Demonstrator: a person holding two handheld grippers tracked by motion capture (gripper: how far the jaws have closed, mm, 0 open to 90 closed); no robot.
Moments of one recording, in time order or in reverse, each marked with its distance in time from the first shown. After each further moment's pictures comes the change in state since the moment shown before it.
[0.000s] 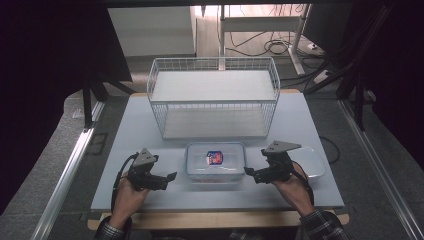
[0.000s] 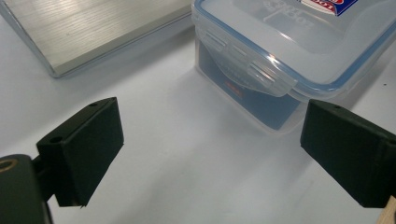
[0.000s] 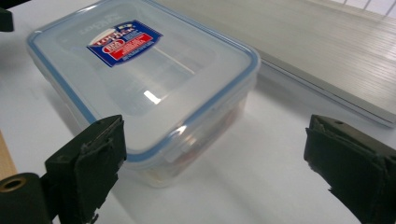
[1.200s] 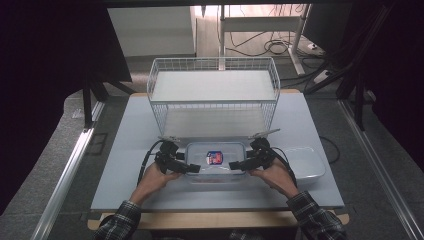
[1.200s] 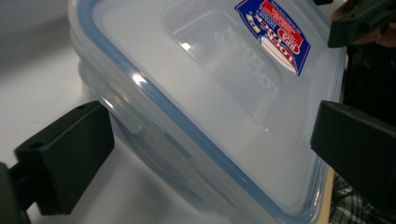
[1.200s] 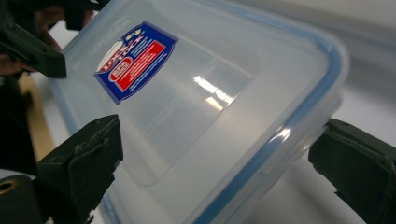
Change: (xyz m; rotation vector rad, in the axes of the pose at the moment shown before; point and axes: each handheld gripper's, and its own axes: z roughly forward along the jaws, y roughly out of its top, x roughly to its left) left arm 0.013 0.041 0.080 0.151 -0.455 -0.208; right arm -0.014 0.022 0.059 0.186 0.254 0.255
